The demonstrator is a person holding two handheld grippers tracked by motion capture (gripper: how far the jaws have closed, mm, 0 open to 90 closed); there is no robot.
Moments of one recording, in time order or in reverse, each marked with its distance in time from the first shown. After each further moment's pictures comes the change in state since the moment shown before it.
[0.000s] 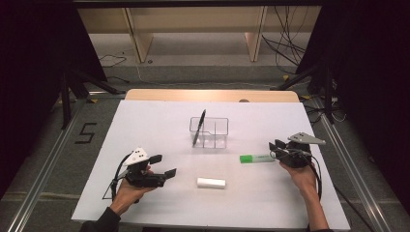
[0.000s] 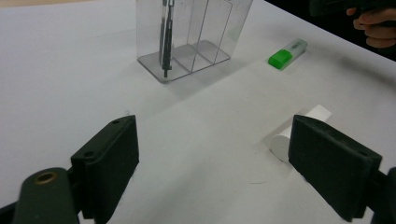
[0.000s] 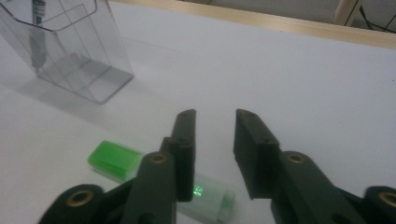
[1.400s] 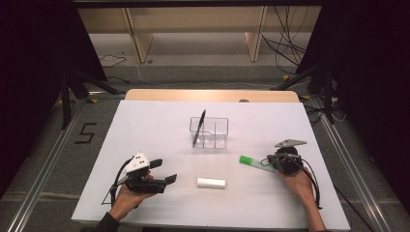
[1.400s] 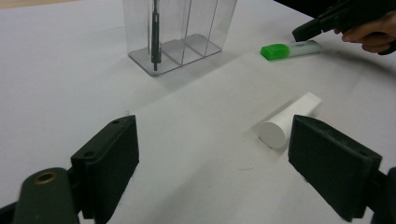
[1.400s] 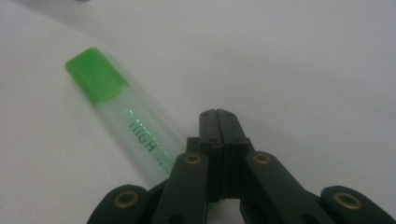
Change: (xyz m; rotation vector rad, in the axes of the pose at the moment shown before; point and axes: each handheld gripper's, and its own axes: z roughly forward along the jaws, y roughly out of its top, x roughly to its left) left arm -0.012 -0.007 -0.005 0.008 0.002 0.044; right arm 0.015 -0.019 0.018 0.303 -0.001 -0.065
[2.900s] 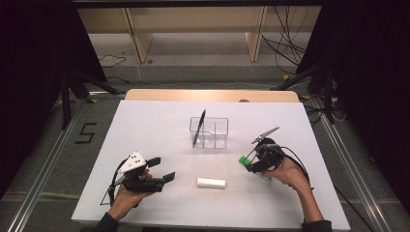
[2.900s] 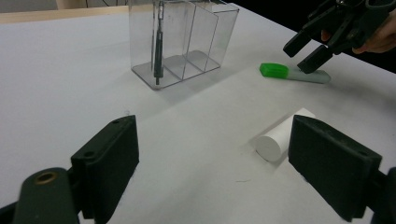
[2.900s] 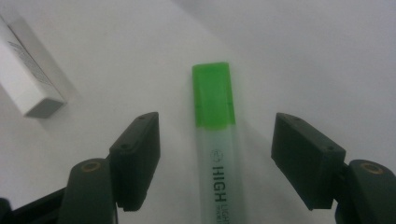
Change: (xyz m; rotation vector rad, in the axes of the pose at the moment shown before) left arm 0.002 0.001 -0.006 -0.063 -0.008 -0.025; right arm 0.040 0.056 0.006 0.265 0.210 -0.181
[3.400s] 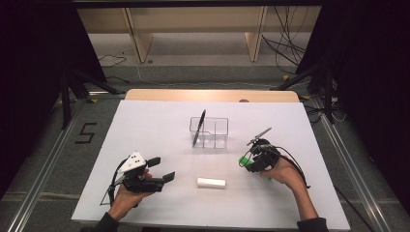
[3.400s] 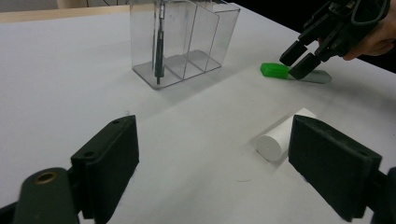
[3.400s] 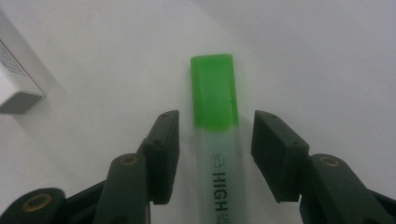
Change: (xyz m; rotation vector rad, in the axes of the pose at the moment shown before) left arm 0.000 0.000 0.000 0.000 0.000 -0.001; right arm 0.005 0.005 0.012 0.069 -0.036 -0.018
